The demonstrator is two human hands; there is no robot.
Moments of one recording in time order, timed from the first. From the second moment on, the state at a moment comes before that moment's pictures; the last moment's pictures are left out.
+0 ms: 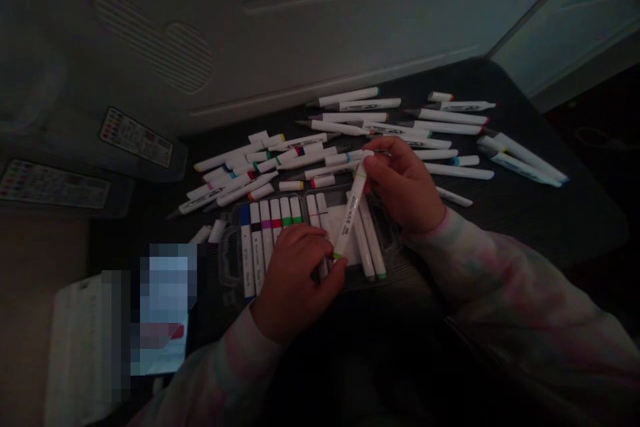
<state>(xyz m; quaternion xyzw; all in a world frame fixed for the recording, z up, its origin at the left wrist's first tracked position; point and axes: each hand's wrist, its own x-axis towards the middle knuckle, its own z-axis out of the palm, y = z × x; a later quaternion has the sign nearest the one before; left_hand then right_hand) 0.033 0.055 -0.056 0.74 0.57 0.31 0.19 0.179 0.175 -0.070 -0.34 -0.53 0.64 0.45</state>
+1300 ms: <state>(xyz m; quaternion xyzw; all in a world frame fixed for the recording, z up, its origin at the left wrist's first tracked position) 0.028 0.052 -0.058 0.65 0.64 0.34 0.23 0.180 0.164 -0.069 -0.37 -0.65 0.55 0.38</state>
